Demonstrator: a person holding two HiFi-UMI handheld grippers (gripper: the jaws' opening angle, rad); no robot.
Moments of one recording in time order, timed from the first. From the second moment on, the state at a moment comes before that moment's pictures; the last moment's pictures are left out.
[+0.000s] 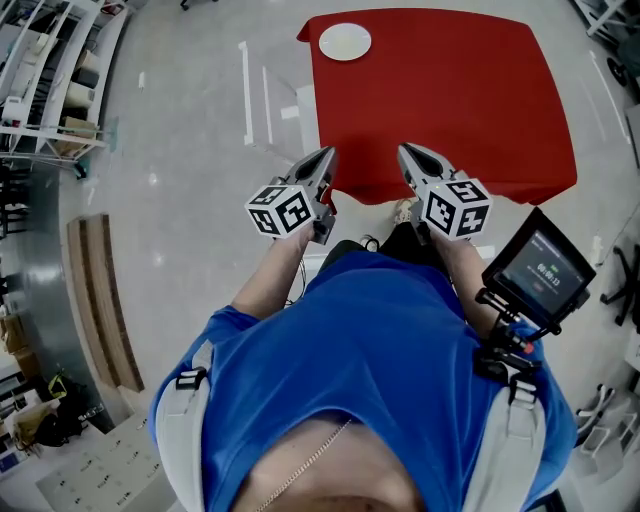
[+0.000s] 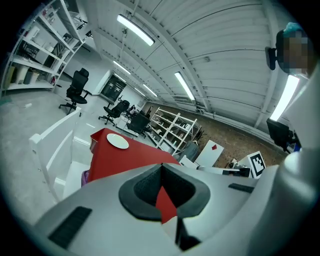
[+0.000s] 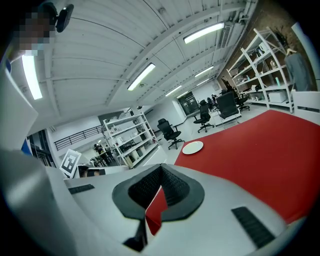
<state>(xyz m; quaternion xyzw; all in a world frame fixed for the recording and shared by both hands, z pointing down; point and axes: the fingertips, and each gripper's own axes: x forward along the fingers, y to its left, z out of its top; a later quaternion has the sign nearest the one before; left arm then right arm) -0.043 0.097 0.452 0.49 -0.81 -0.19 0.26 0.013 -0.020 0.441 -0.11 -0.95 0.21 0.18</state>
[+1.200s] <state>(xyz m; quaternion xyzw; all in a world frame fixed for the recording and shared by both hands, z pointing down) -0.047 0.080 0.448 0.52 -0.79 -0.19 0.25 0.014 -0.026 0.440 -0.10 -0.96 0.20 0.18</state>
